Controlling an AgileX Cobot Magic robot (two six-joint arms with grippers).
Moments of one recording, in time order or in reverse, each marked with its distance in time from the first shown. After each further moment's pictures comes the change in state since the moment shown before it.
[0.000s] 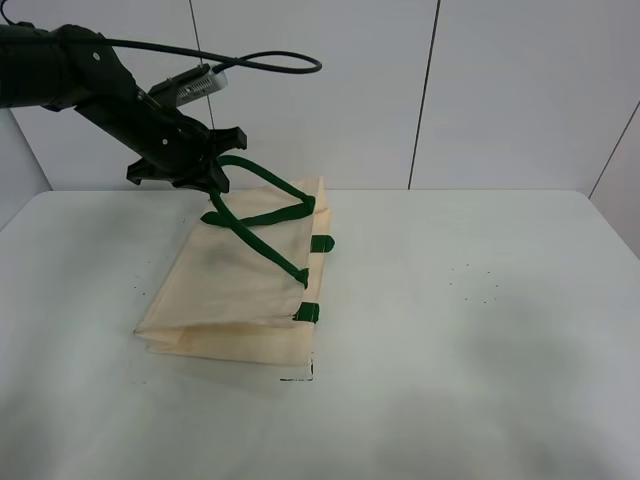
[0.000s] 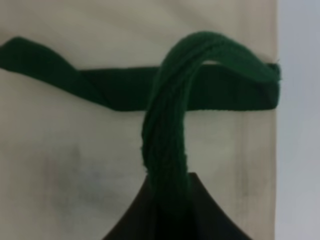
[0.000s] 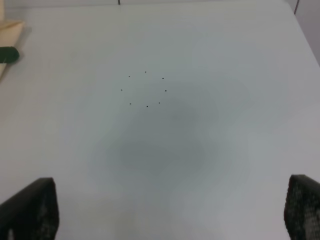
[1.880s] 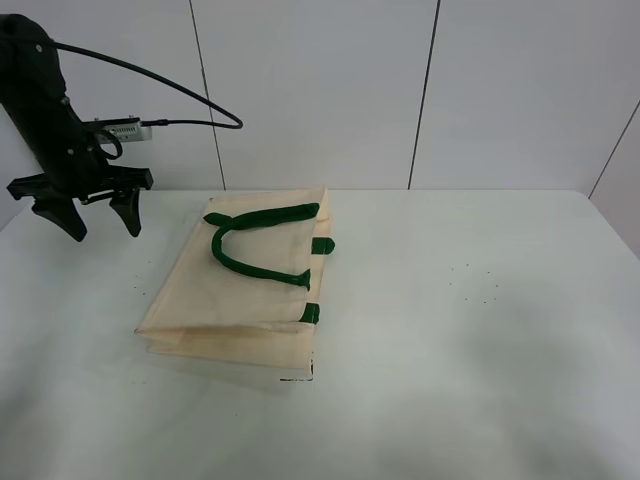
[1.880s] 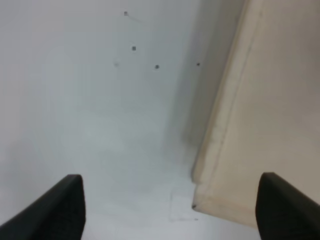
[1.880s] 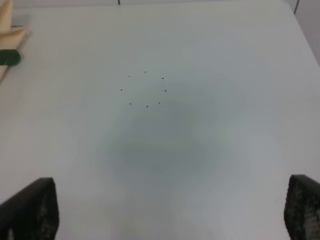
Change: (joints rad) left arm 0.205 0.070 -0.150 0.327 0.574 -0.066; right arm 0.000 0.000 0.000 0.000 0.000 0.000
